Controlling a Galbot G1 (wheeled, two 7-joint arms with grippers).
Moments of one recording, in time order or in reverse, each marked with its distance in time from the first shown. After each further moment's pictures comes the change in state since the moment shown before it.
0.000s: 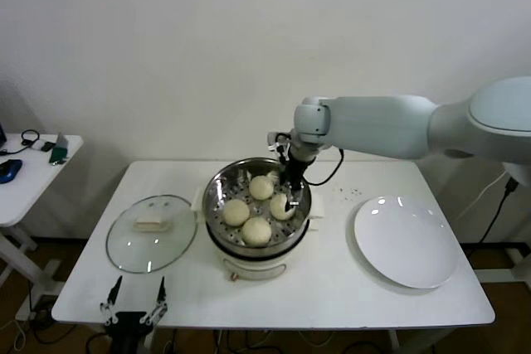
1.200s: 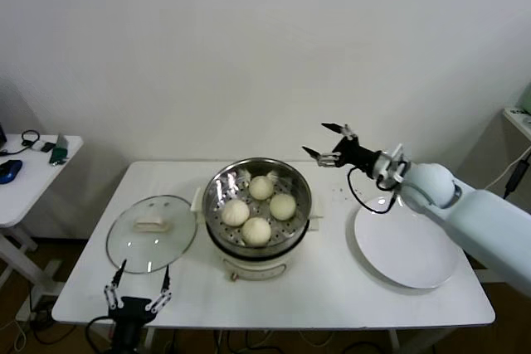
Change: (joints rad) left arm -0.039 -0.012 -0.006 -0.051 0.231 0.062 0.007; right arm -1.081 -0.664 1.295 0.420 -0.155 0.456 0.735
